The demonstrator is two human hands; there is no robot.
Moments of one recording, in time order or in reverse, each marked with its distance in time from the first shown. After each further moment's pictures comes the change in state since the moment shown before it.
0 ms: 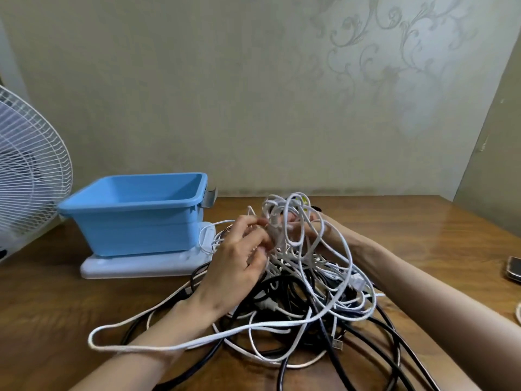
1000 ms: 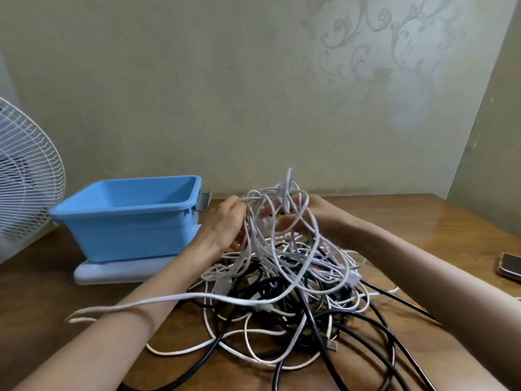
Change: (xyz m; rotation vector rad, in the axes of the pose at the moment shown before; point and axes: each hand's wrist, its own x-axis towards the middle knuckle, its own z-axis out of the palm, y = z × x) left_hand 0.057 -0.011 -0.020 -0.197 -0.071 -0.541; right_hand -0.003 -0.039 -0.001 -0.165 0.055 0.008
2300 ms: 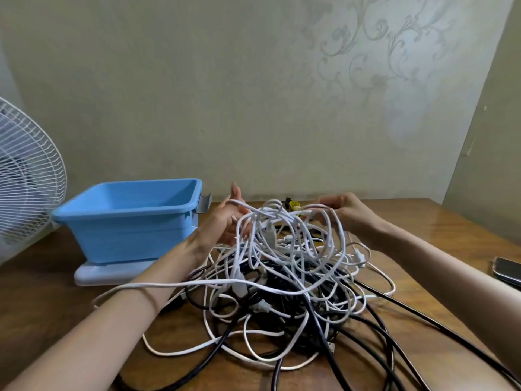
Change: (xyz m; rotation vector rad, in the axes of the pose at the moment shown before) left_hand 0.003 -0.005 -0.008 -0.523 -0.248 -0.025; right_hand -0.029 0.002 -0.035 -0.075 0.180 -0.044
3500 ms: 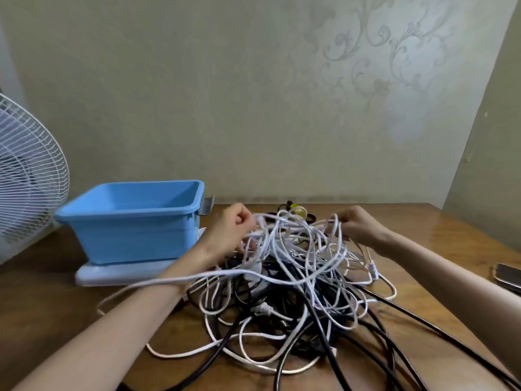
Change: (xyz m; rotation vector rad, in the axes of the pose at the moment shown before) left_hand 0.006 -0.010 0.007 0.530 0.184 0.154; right_hand 0.010 0.041 -0.022 -0.327 0.044 0.114
